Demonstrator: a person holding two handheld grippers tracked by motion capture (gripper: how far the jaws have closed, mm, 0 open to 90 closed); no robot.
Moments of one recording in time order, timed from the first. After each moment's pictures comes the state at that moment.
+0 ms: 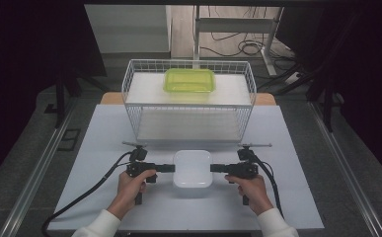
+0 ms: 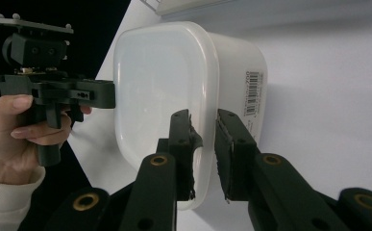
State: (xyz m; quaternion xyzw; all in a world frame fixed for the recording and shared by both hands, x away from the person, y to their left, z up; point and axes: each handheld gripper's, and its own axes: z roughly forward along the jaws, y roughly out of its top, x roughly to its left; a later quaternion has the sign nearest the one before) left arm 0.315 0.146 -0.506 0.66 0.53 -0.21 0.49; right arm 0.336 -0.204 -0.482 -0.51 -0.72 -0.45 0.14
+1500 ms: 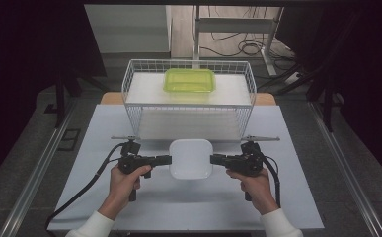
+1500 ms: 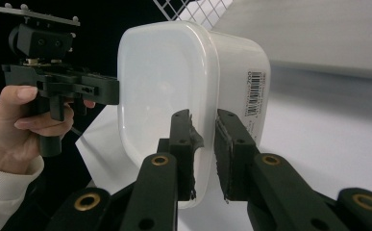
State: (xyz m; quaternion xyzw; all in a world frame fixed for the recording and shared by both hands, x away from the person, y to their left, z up) left arm 0.298 0.153 -0.451 0.68 0.48 -0.13 0.54; right arm 0.320 -0.198 -0.429 -0.43 -0.74 -0.51 0.06
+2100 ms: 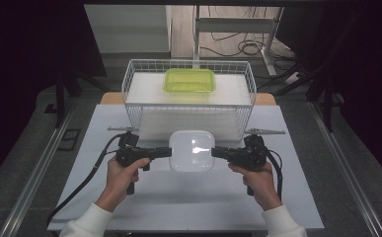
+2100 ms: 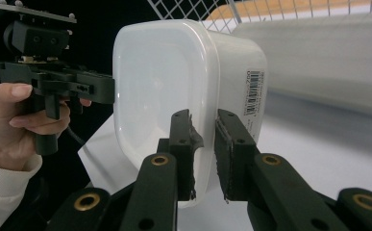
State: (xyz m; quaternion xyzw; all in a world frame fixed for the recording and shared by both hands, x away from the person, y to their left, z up) left arm 0.304 0.153 -0.415 0.69 0.46 -0.10 0.55; right arm 0.323 -0.198 -0.401 -0.41 -0.74 -0.53 0.04
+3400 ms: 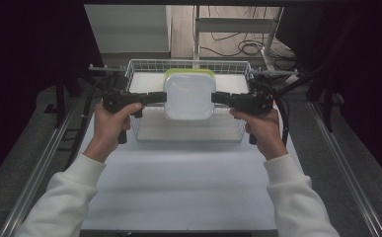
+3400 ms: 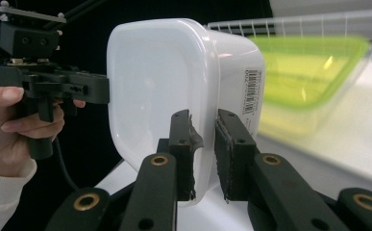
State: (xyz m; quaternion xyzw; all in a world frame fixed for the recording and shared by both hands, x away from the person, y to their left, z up) left arm 0.359 0.172 -0.281 0.69 0.41 -0.01 0.59; right arm 0.382 -0.177 -0.274 -0.36 -0.74 -0.57 -0.02
